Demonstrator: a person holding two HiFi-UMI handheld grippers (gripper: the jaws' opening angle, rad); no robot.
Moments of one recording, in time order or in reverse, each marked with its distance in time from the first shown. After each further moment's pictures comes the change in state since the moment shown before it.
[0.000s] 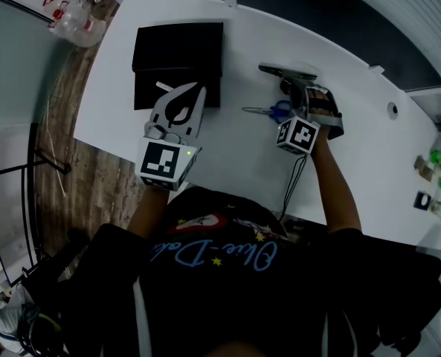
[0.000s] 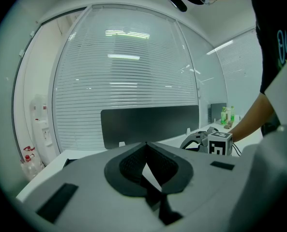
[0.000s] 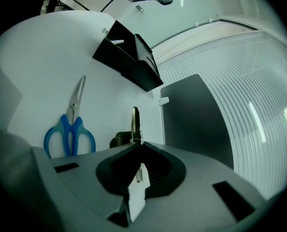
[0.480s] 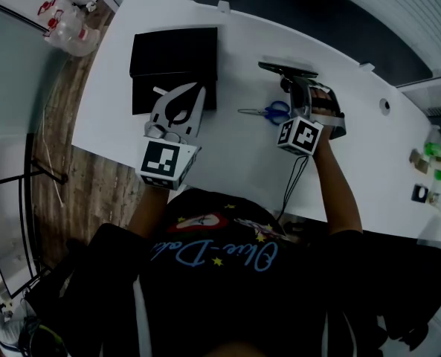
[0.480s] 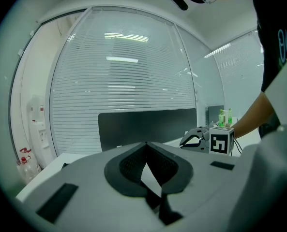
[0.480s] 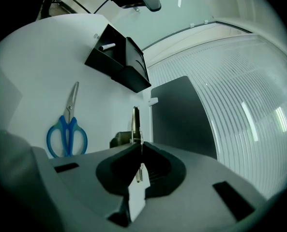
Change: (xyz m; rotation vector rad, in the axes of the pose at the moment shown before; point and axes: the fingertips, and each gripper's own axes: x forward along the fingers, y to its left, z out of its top) left arm 0.000 -0.003 0.010 0.007 -0.034 -0.031; right arm -0.025 -0.033 -0.003 0.015 0.019 -0.069
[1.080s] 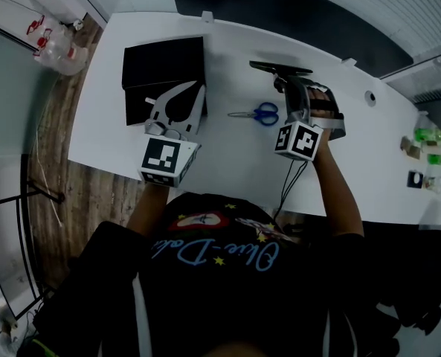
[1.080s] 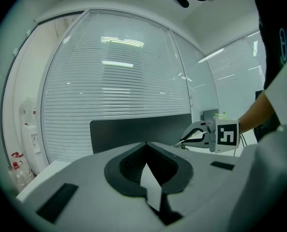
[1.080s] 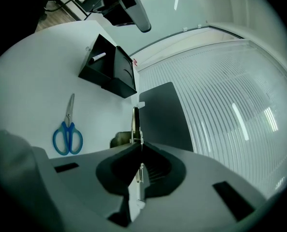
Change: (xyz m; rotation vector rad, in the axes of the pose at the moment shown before) left arm 0.010 -0.011 0.024 0.019 -0.049 -0.049; right arm -0.047 -0.043 0.006 0.018 -0.005 -0.092
